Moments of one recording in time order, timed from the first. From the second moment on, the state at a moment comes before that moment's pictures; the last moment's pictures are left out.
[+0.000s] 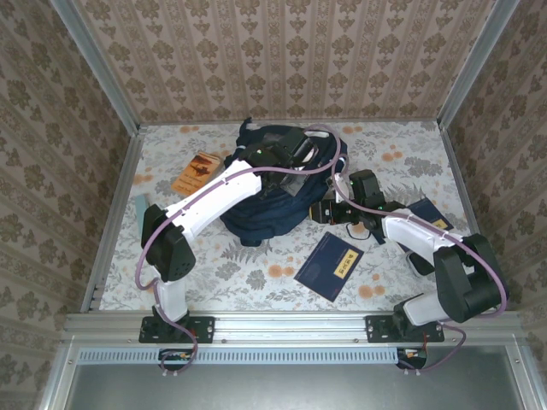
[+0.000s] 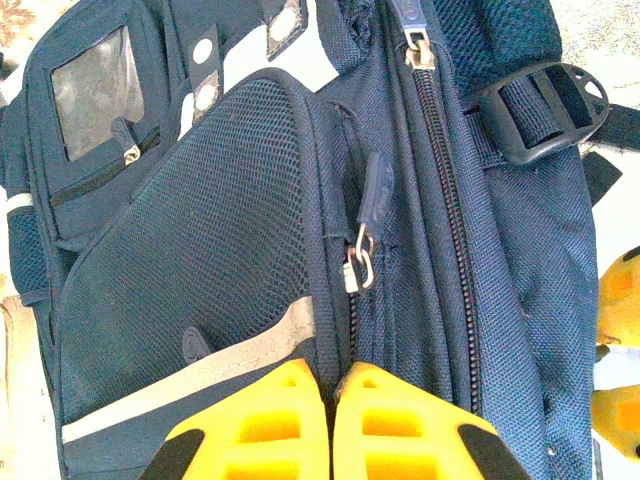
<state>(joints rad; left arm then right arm) -0.88 1.88 1.86 -0.97 -0.24 -0.05 0.33 1.43 0.77 -0.10 -0.55 0.33</state>
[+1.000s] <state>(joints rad) -0.83 1.93 1.84 -0.89 -0.10 -0.32 0.65 1.32 0.65 0.07 -0.34 0.30</state>
